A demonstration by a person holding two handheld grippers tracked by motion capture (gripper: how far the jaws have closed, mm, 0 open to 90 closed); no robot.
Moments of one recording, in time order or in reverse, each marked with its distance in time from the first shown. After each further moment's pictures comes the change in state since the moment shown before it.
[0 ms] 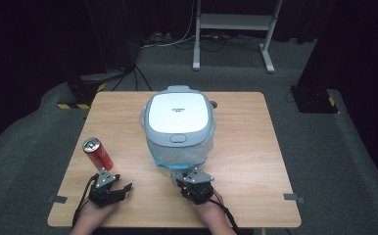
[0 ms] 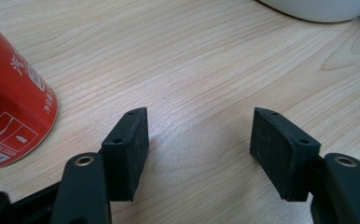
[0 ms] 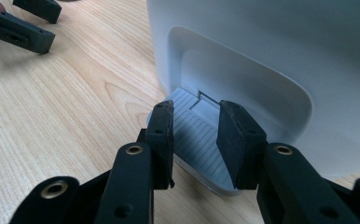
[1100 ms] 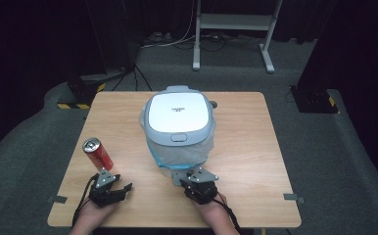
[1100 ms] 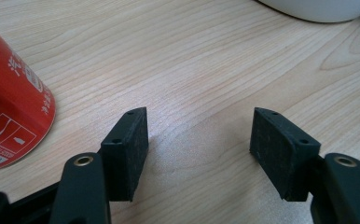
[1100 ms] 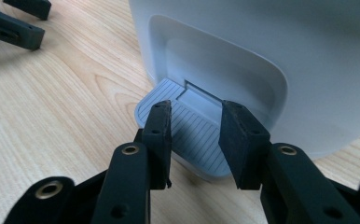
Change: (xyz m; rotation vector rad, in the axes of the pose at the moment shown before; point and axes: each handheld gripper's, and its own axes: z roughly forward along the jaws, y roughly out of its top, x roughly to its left) left arm 0.000 0.000 0.000 0.001 -0.007 0.003; right arm -0.008 -0.005 -0.006 0.017 -0.009 0.028
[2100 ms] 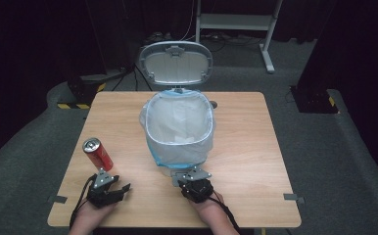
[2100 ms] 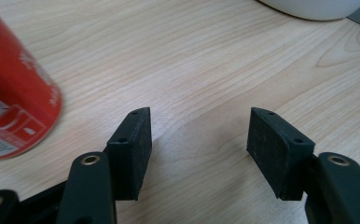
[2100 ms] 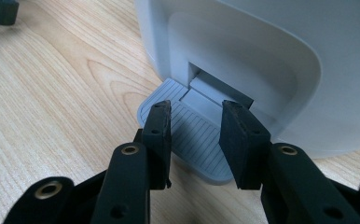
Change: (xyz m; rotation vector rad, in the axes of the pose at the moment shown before) left arm 0.003 0.000 -0.009 0.008 0.002 -0.011; right arm 0.004 0.004 0.013 0.083 -0.010 -0.005
